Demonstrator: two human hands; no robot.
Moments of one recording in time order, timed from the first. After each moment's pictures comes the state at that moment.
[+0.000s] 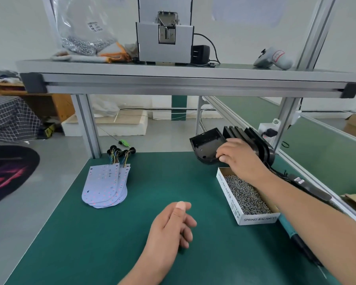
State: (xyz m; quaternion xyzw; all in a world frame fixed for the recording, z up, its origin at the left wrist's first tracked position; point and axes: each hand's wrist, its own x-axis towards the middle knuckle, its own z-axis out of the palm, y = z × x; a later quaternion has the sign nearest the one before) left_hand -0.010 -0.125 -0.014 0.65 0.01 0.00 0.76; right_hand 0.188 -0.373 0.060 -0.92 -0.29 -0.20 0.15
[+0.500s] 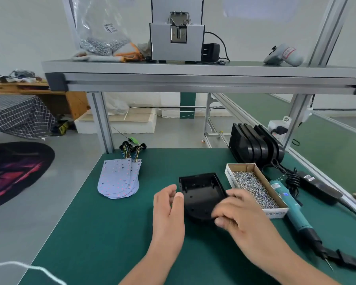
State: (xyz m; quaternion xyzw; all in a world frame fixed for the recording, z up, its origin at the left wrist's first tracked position) left_hand -0.010 -0.125 -0.010 0.71 0.11 0.17 0.67; right_hand -0.005 -0.333 0.019 -0.89 -0.32 -0.14 0.28
